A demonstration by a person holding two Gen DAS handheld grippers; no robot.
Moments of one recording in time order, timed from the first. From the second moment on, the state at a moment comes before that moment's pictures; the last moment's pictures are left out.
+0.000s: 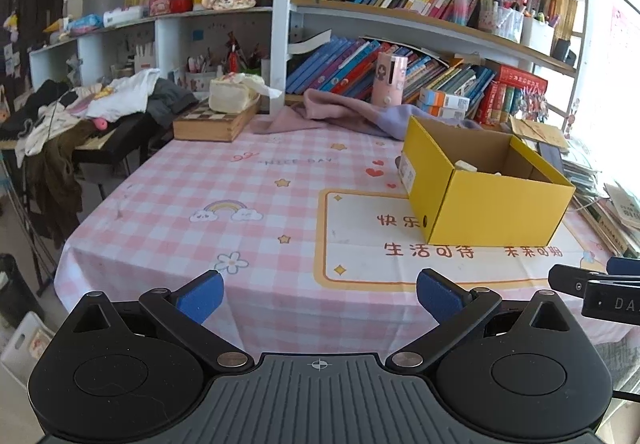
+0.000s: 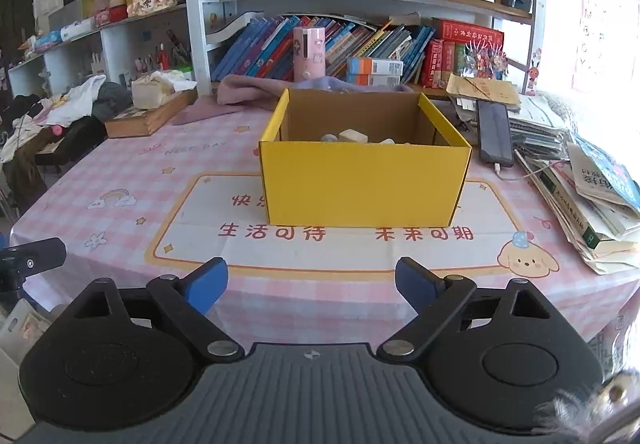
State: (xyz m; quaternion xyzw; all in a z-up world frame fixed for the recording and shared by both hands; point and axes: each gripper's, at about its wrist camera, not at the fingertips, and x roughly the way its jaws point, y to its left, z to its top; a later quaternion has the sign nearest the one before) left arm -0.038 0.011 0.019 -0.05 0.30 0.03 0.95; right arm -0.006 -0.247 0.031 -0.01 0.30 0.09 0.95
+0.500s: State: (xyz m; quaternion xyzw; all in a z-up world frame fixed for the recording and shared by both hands) left arm -0.051 0.016 0.020 -0.04 0.31 0.05 0.95; right arm -0.019 -0.235 0.031 -0.02 0.31 0.10 0.95
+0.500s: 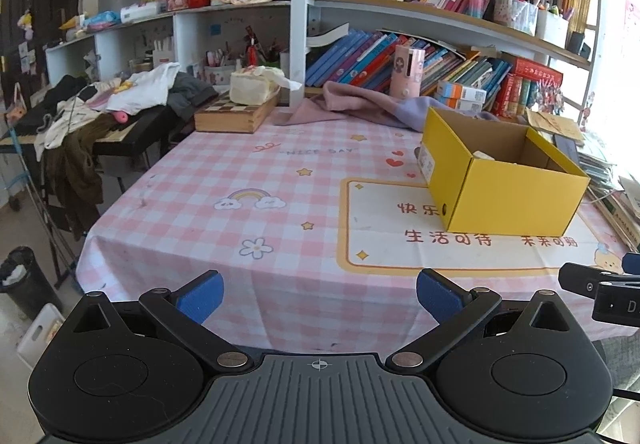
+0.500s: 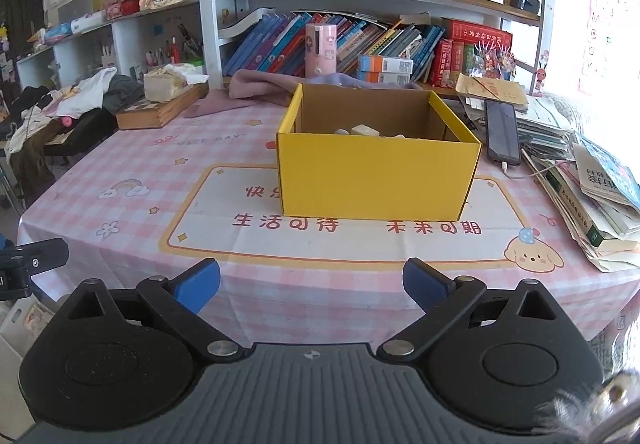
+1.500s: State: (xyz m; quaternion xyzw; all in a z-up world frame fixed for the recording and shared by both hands) left arm -0.059 0.012 0.020 -0.03 0.31 0.04 0.95; right arm -0.024 -0.227 0.029 -0.04 0.32 0.11 0.94
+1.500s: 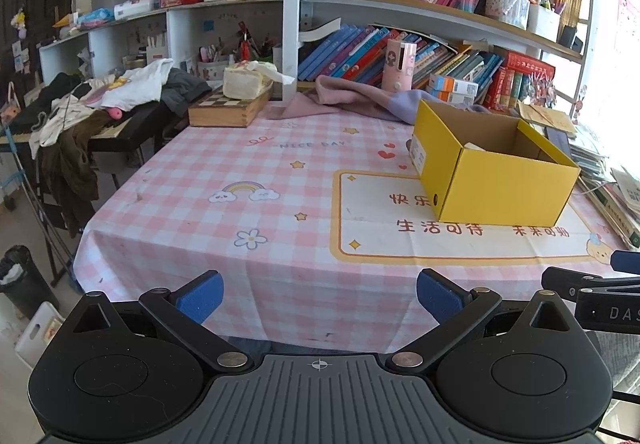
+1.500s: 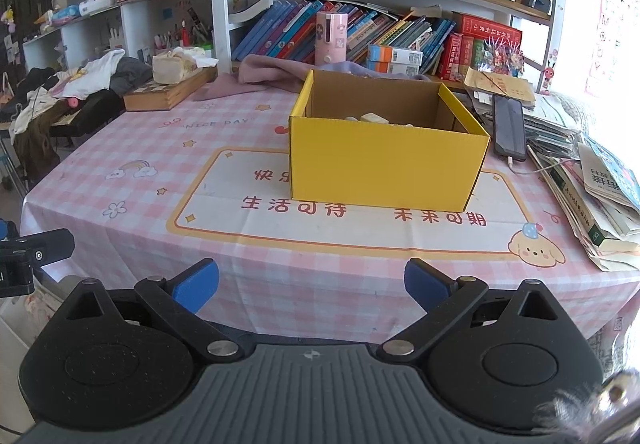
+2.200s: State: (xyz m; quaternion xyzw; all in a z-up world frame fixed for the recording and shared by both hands) left arm -0.056 0.007 0.017 -0.03 0.32 0.02 0.95; right arm -0.024 -0.229 0.026 -0.04 0.32 0.10 0.94
